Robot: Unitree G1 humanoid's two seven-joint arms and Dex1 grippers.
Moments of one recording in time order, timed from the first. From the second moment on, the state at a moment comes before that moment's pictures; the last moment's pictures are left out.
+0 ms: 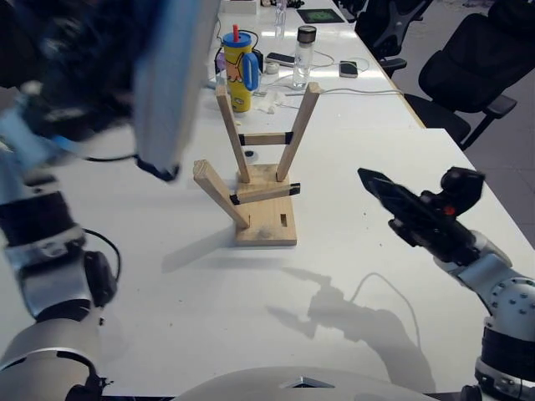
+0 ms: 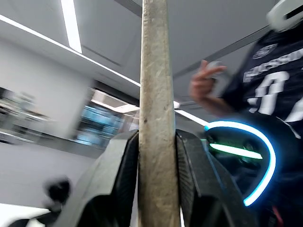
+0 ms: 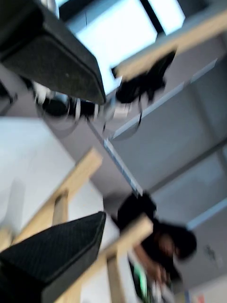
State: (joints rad) left arm -0.77 0.50 0.25 0.00 -1.96 1.26 -0.61; right arm -0.09 -0.55 -0.41 -0.37 1.59 0.90 0.78
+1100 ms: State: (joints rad) left arm -0.34 0.49 -0.18 -0.18 -1.97 1.27 -0.68; right arm -0.34 -0.57 -0.23 -0.37 1.87 0.93 0.81
